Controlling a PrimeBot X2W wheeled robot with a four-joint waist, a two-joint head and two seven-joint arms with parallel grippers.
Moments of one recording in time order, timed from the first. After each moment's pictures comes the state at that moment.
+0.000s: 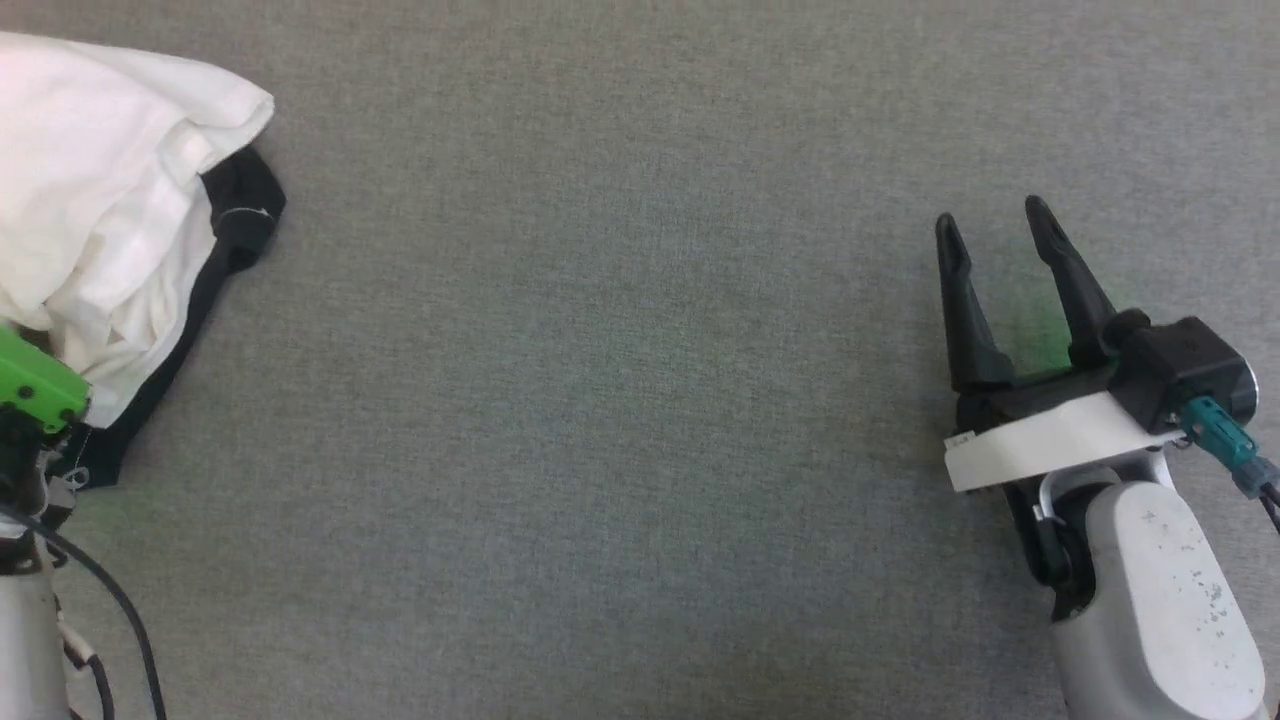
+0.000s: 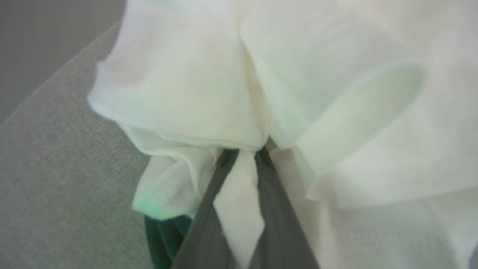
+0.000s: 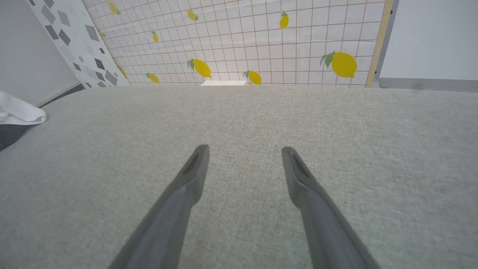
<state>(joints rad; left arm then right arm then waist) -0.41 0.41 0.23 0.15 -0.70 0.33 0.56 -0.33 -0.05 0.04 0.11 0.11 0.13 -0.20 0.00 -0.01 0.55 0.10</state>
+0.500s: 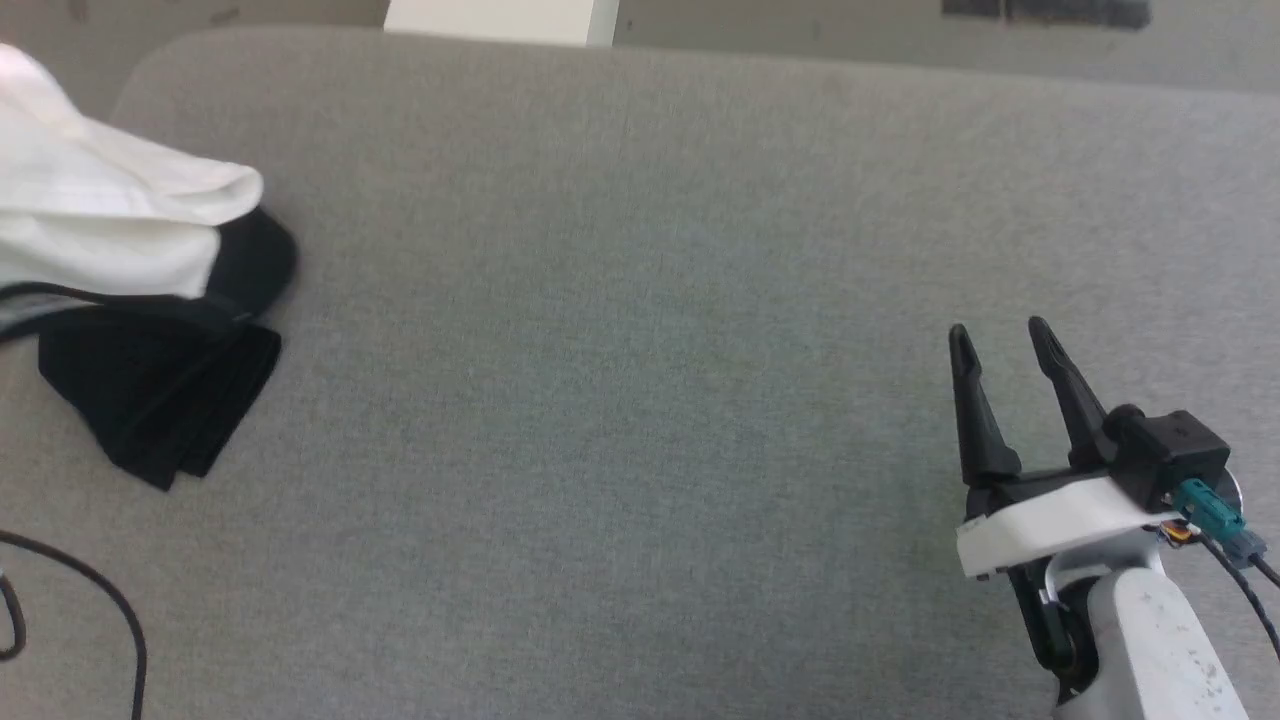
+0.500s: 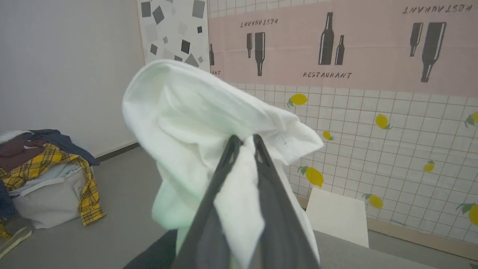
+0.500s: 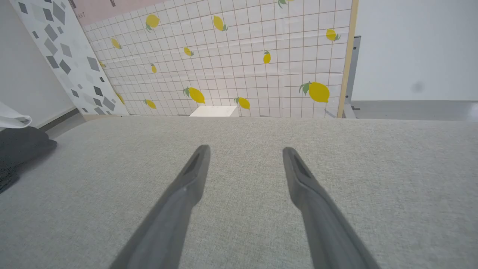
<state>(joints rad) -0.55 0.52 0.16 0.13 -0.45 0.14 -0.06 -0.20 -0.05 0.01 0.18 0.16 0.13 -0.22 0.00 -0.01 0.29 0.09</state>
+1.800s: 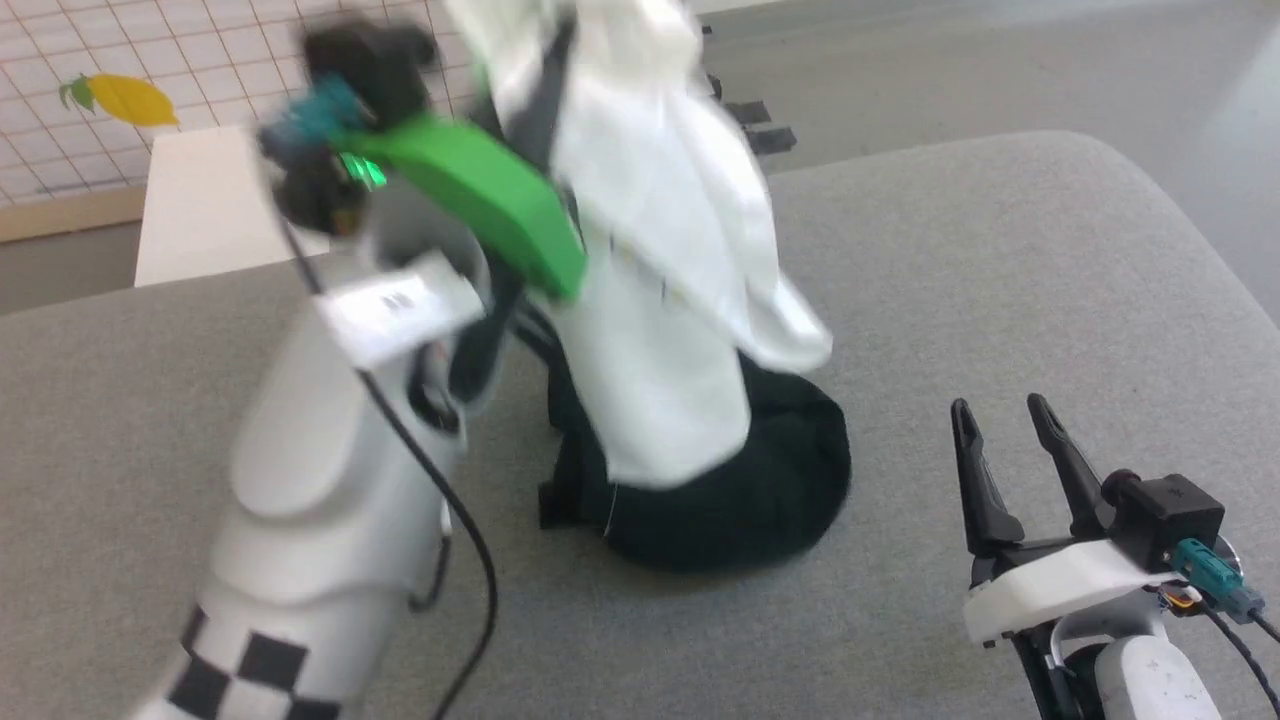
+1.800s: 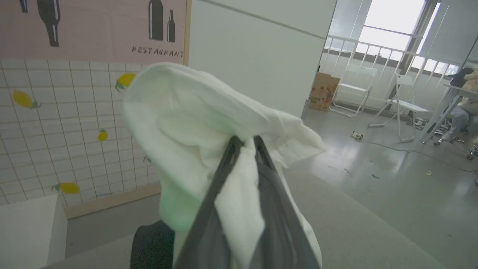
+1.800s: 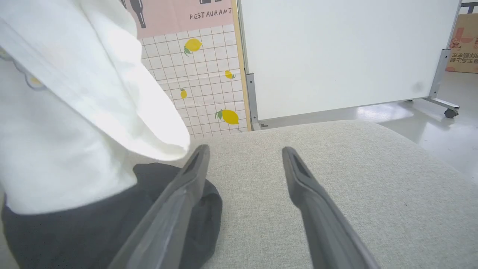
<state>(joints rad) -0.78 0.15 -0.37 0.21 -0.58 -0.01 0.12 -0.08 -0.05 0.00 0.14 0.18 0.13 -0.18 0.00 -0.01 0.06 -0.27</state>
